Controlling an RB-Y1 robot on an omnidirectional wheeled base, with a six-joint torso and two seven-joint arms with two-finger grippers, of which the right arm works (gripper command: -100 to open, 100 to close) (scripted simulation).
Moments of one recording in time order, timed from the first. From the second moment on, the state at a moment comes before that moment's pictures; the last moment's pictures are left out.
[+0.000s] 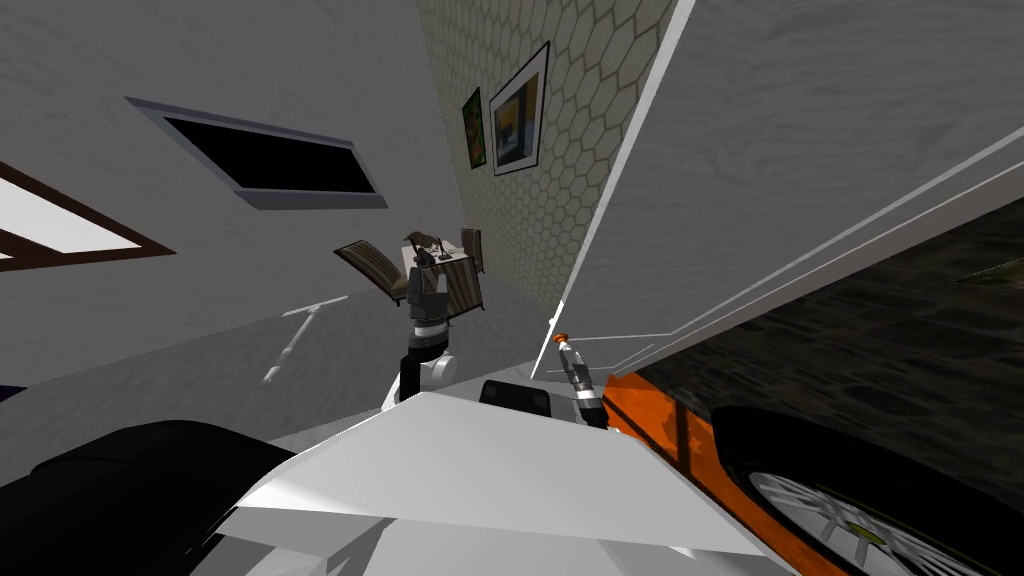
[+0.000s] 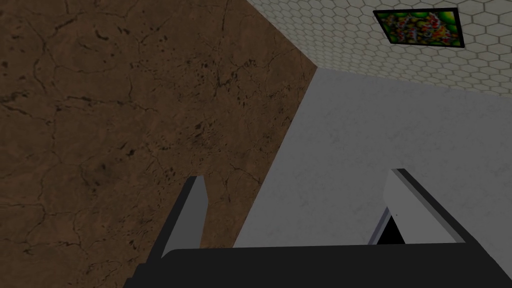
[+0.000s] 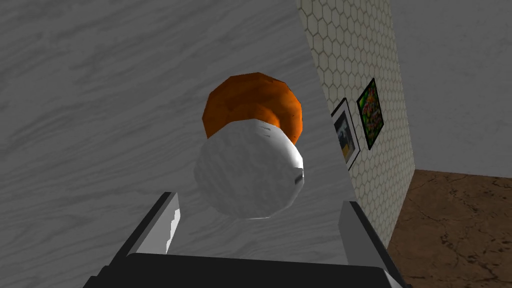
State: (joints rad) arm 0.26 -0.13 -0.04 -1.00 0.34 -0.97 0.77
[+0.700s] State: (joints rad) arm 0.17 -0.16 -0.07 -0.91 0.35 -0.92 0.96
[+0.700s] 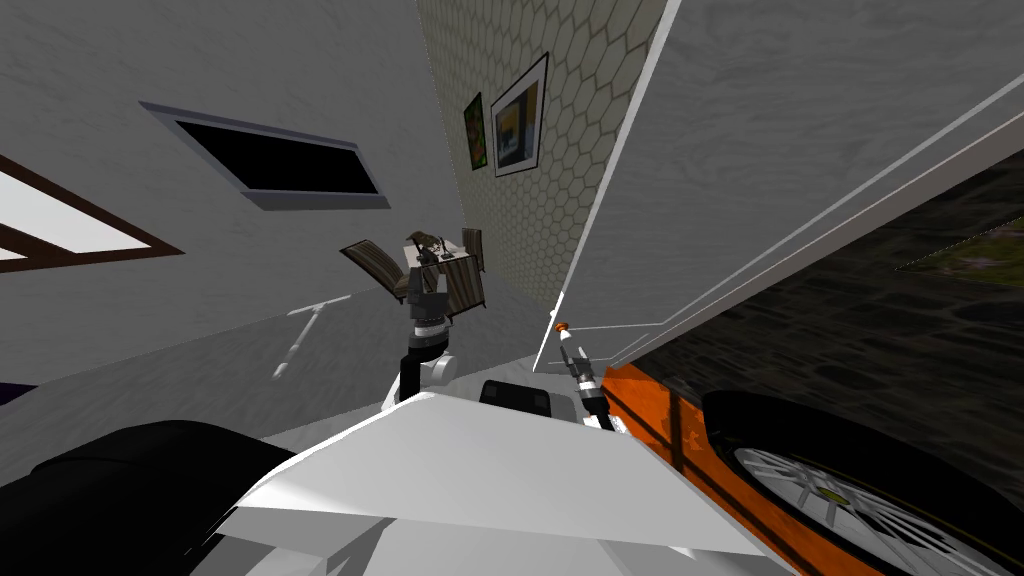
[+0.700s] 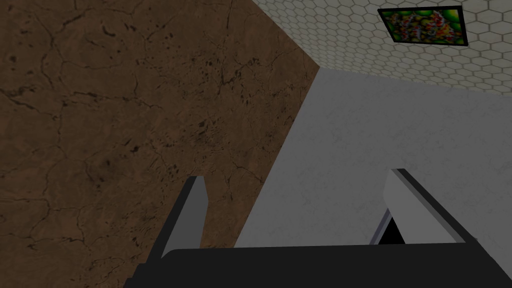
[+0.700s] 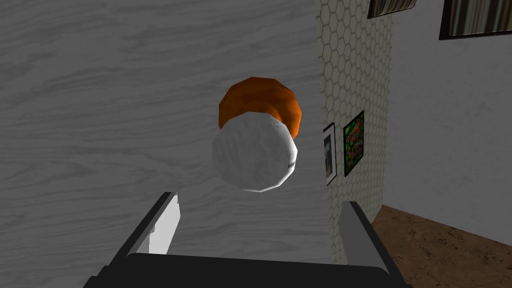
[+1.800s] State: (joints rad) arm 0.08 -0.18 -0.10 -0.84 0.35 -0.88 1.12
